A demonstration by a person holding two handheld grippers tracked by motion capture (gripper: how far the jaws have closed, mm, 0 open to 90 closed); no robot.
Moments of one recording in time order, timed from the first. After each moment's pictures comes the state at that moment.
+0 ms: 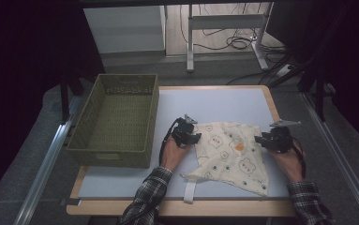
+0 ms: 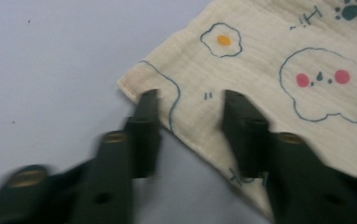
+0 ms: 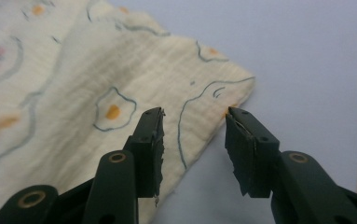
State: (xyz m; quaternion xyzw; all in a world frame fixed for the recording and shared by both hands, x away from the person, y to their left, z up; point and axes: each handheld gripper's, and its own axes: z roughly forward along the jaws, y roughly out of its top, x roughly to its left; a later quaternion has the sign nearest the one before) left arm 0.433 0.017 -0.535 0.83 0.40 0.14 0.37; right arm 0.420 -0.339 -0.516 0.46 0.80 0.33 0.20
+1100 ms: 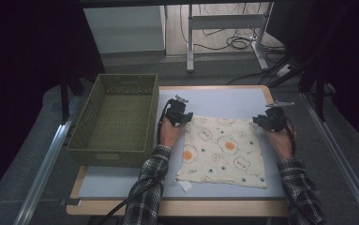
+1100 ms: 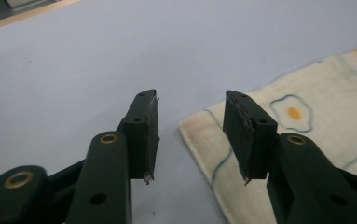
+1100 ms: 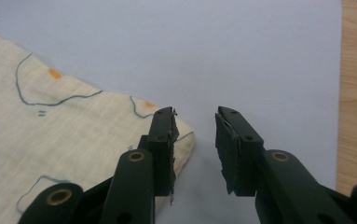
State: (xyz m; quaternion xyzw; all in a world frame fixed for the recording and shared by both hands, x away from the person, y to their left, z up) left arm 0.505 0.044 -0.521 0.79 0.45 0.19 0.37; right arm 0.496 -0.338 -0.507 0.48 0.77 0.36 0.21
